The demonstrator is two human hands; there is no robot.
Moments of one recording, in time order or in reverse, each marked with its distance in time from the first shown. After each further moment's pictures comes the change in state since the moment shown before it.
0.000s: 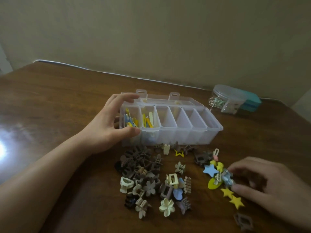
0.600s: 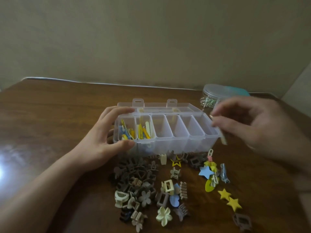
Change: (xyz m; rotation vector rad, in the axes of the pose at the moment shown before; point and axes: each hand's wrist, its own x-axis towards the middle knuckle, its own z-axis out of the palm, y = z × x) left_hand -0.002 0.005 0.005 -0.059 -0.038 0.068; right_hand 0.054 -0.052 -0.044 0.479 0.406 -0.207
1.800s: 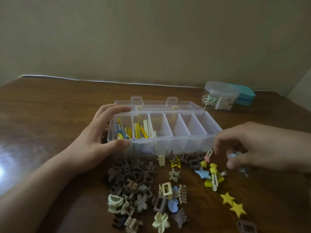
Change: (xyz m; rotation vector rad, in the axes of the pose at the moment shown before) left_hand -0.001 -0.002 0.000 0.056 0.004 0.001; right_hand 0.005 0.019 -0.012 -0.586 -0.739 0.358
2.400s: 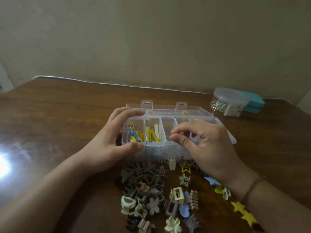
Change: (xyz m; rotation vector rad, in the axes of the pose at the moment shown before) left_hand 0.002 -0.004 -0.001 -0.031 -0.022 -0.018; right_hand 0.065 -0.067 0.054 0.339 0.924 -0.516
